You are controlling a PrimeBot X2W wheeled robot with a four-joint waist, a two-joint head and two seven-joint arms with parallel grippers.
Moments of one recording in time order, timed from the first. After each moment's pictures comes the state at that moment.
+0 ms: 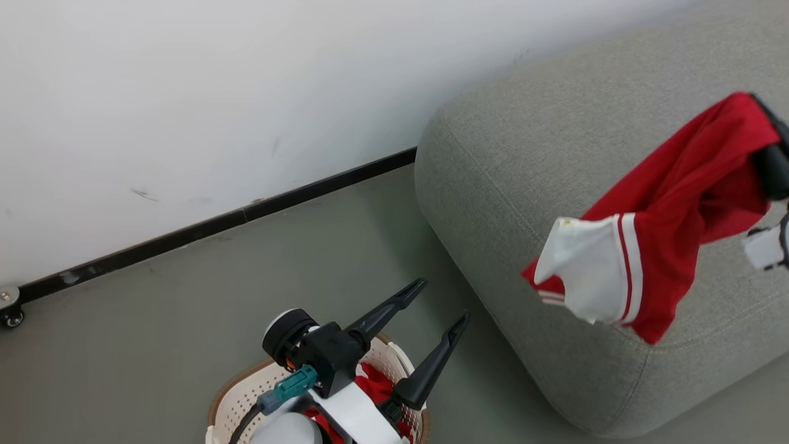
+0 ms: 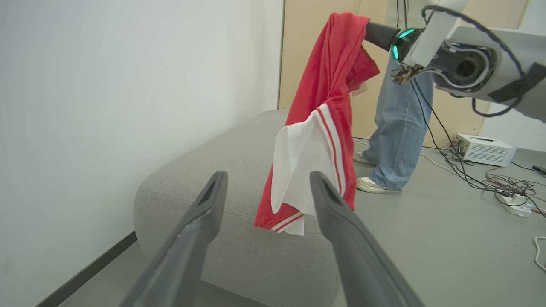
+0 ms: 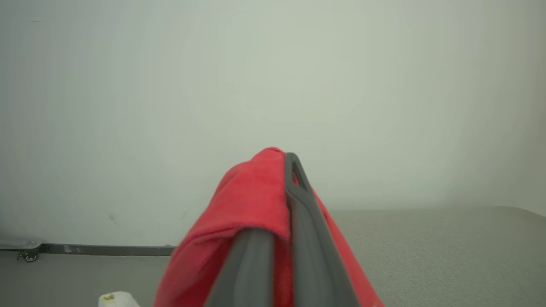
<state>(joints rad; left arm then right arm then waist) -0.34 0.19 -0.73 0.20 -0.42 -0.12 -0.24 -0.48 -0.62 0.26 0.30 0.61 0.12 -0.12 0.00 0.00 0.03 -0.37</state>
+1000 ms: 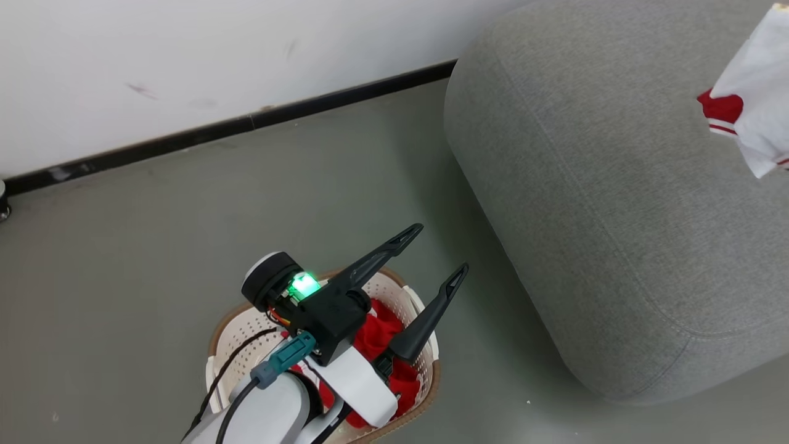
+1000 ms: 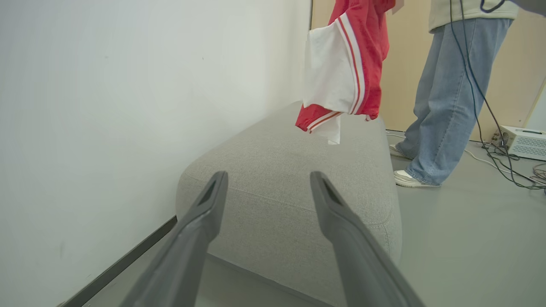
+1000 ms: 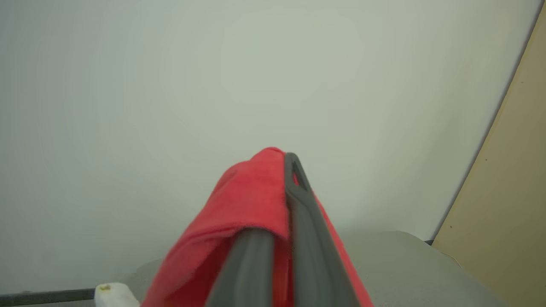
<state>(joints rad) -0.45 0.24 -0.71 0.10 -0.34 -0.10 -0.17 -0.88 -0.79 0.09 0.53 0.52 0.12 0.00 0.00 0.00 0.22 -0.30</state>
